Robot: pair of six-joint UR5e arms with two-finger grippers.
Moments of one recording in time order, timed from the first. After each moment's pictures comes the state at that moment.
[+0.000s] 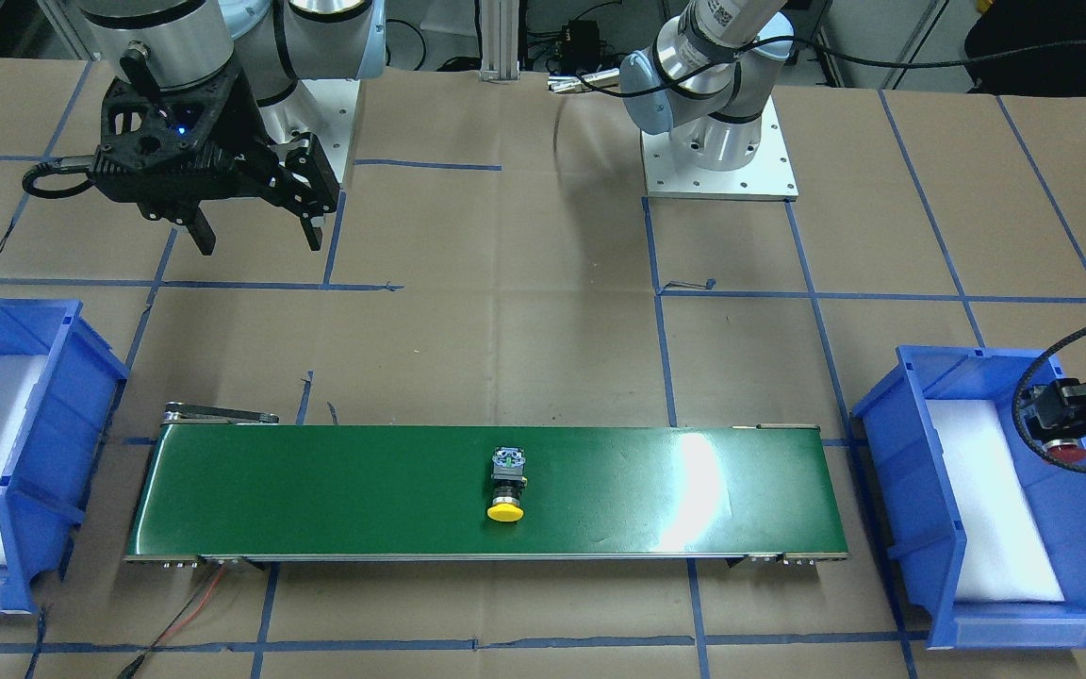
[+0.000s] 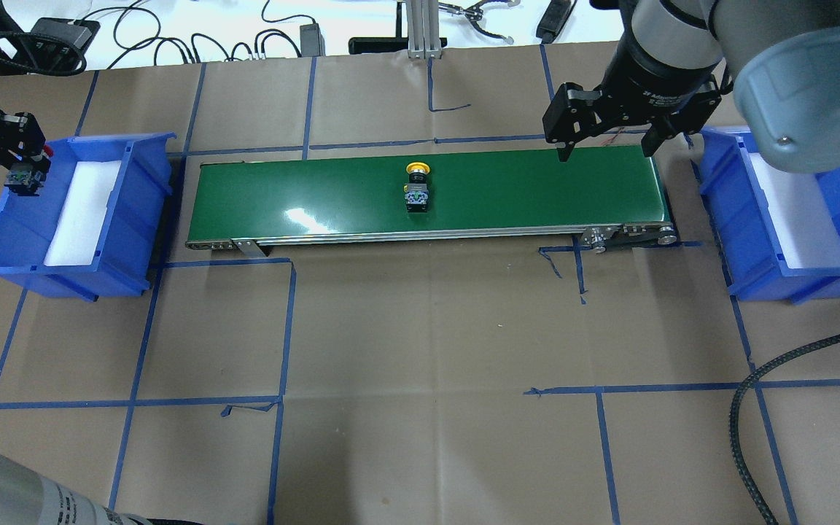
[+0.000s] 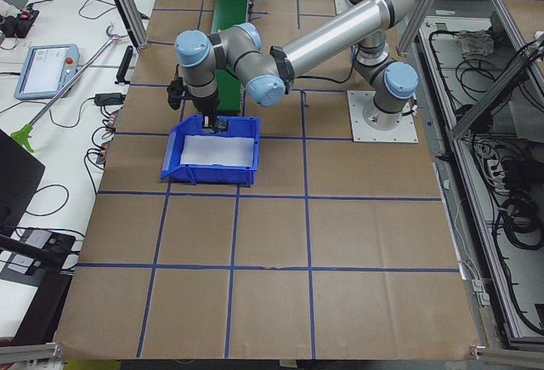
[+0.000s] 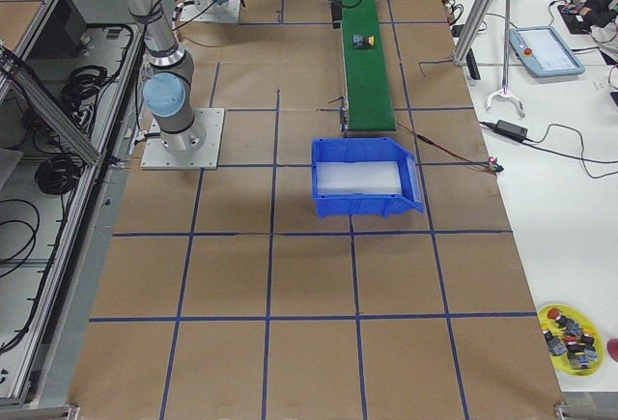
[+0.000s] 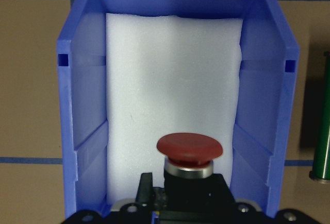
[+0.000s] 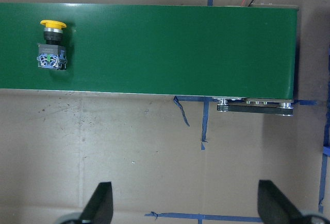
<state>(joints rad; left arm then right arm) -1.06 -1.95 -1.39 -1.38 1.57 0.48 1.64 -1.59 1.59 -1.69 -1.53 0.03</state>
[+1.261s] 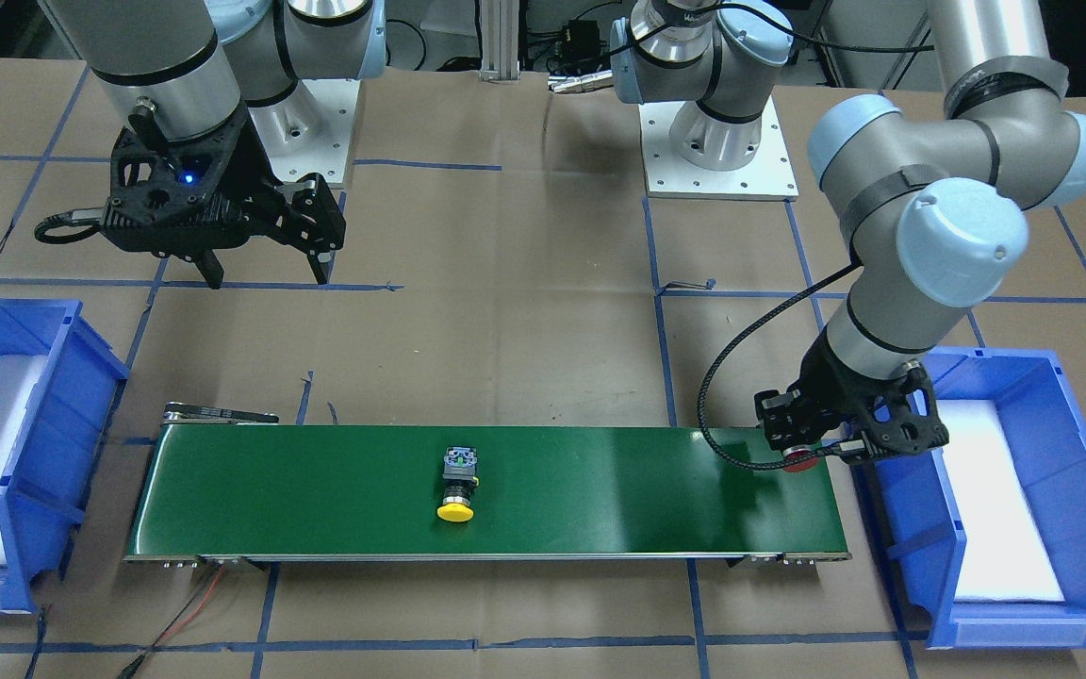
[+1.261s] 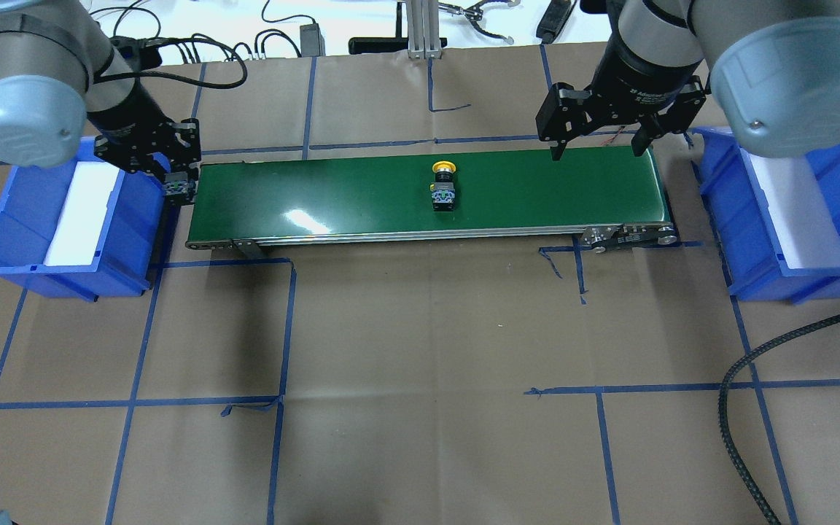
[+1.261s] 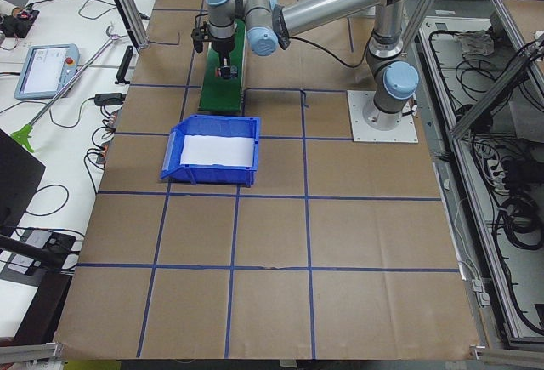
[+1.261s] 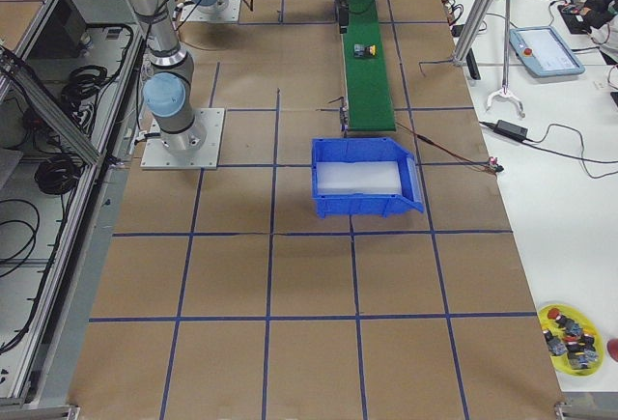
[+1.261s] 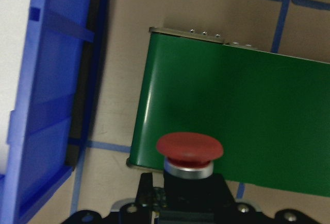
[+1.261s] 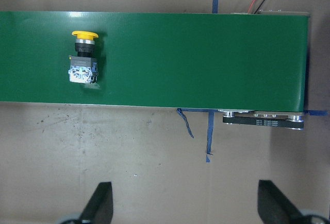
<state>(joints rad) -1.46 -1.86 -1.71 -1.05 1.57 -0.06 1.64 -1.52 1.58 -1.74 -1.52 0.04</state>
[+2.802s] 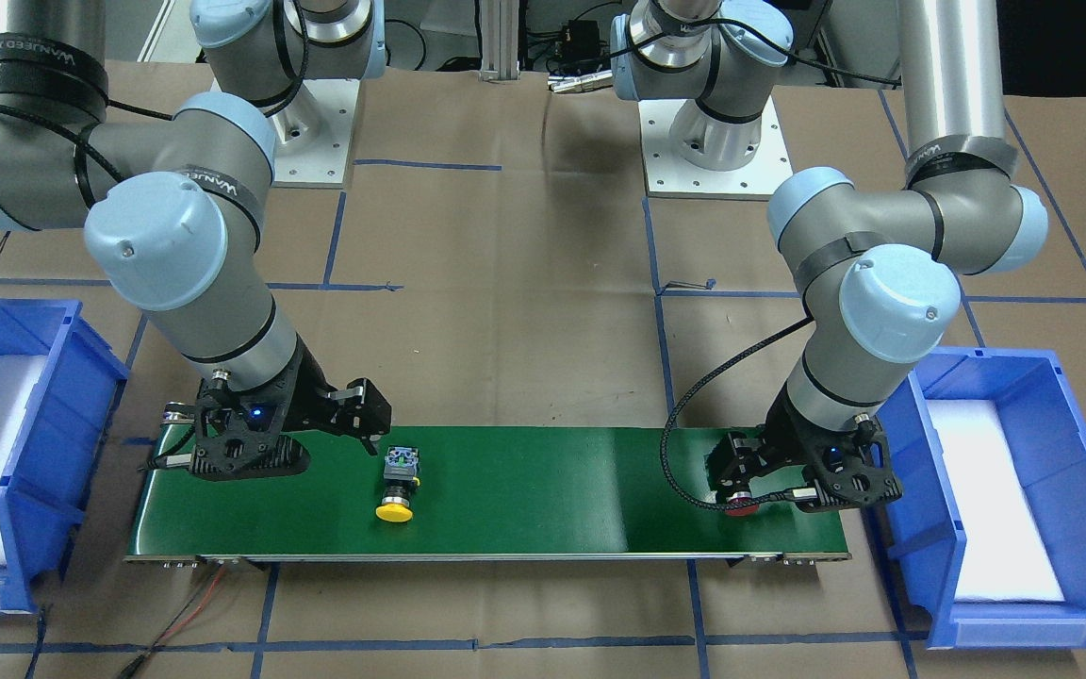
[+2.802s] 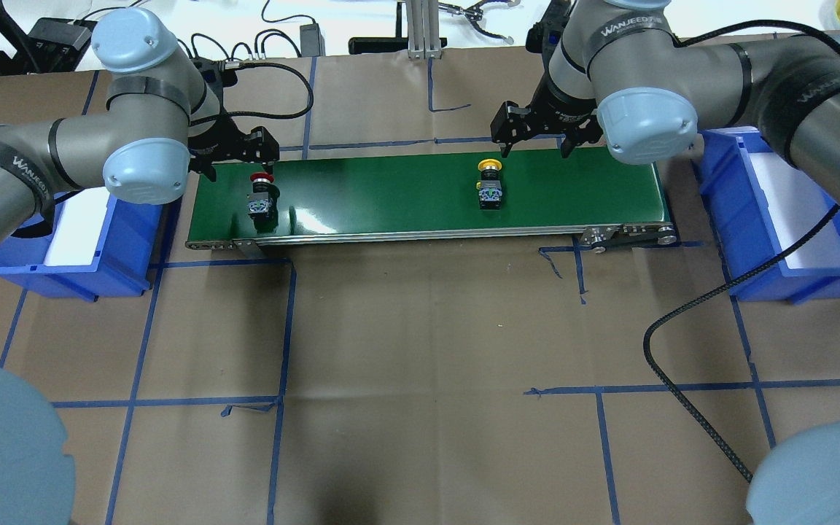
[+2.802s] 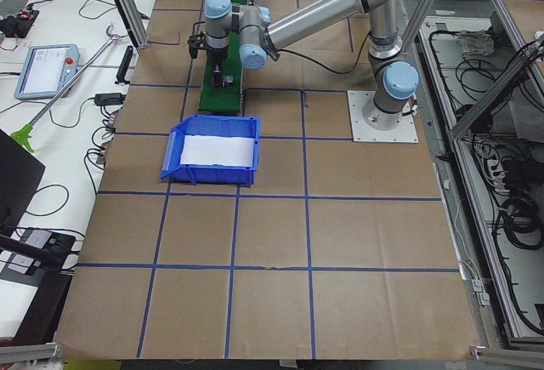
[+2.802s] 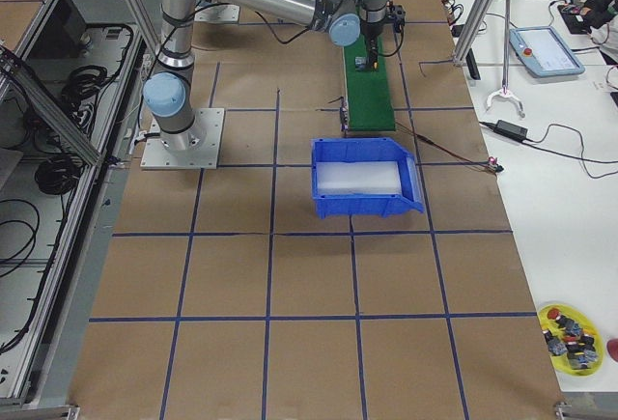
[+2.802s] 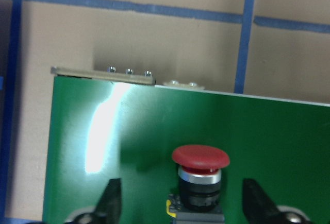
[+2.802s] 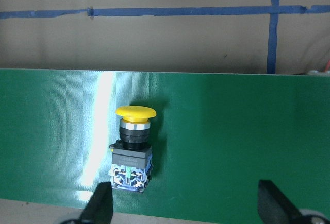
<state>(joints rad) -1.48 -1.95 -1.68 -0.94 1.57 -0.01 1.64 -1.21 1.59 -2.07 -1.43 0.05</state>
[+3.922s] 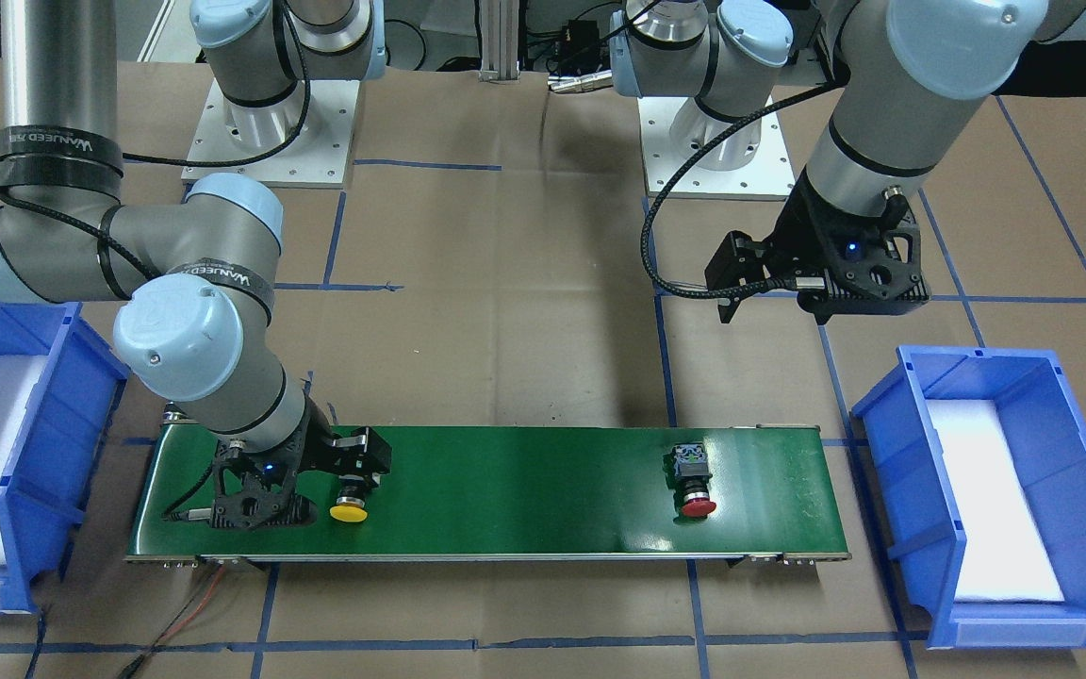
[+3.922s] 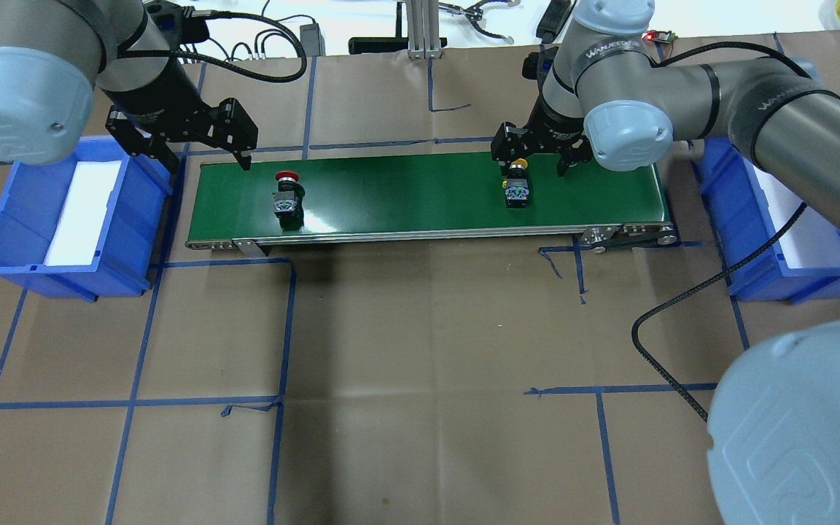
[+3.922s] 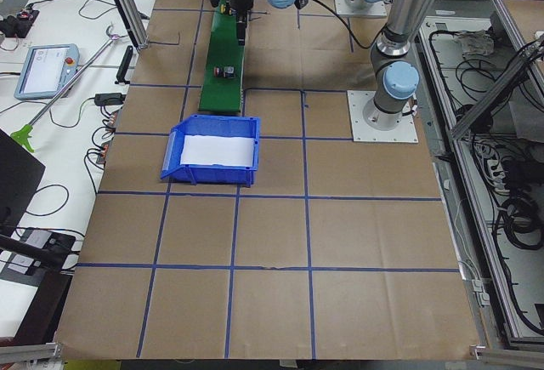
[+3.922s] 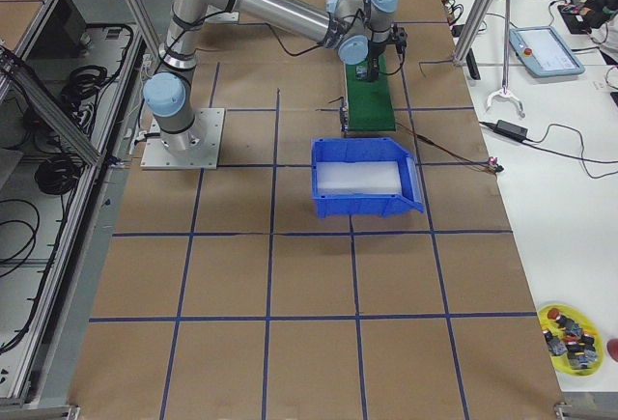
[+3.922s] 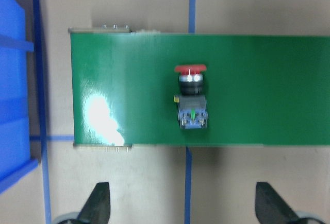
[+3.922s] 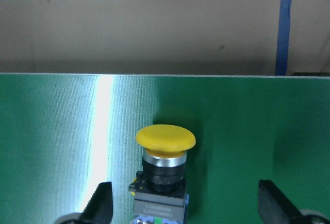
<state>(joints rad) -1.53 -1.65 -1.60 -1.43 1.57 0.04 1.63 -1.10 1.58 -2.10 -1.43 0.05</state>
